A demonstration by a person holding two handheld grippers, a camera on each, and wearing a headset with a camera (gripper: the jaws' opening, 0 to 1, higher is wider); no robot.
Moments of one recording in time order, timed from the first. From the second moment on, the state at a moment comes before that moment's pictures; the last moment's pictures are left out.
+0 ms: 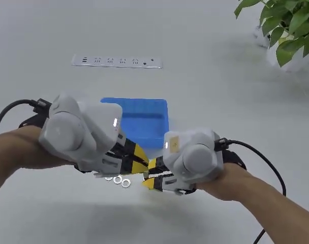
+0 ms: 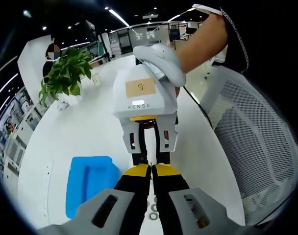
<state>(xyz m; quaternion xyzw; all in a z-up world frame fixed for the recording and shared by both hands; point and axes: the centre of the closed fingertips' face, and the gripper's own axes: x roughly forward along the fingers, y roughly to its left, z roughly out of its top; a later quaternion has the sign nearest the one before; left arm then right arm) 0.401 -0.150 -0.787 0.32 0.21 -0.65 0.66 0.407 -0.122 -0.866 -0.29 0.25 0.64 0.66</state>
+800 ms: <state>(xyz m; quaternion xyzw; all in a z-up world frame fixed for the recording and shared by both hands) 0.410 -0.153 -0.788 0.29 0.21 -0.65 0.67 0.410 -0.124 -0.866 -0.29 0.26 0.64 0.66</state>
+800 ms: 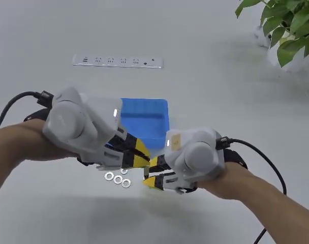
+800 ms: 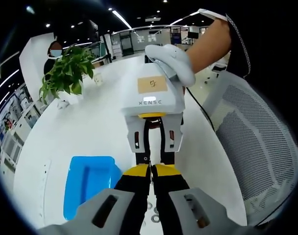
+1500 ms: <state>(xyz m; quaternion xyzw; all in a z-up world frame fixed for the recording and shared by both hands) 0.413 -0.154 -0.789 0.27 0.22 -0.65 0.67 0.413 -0.124 -0.866 -0.27 0.28 0.63 0.67</state>
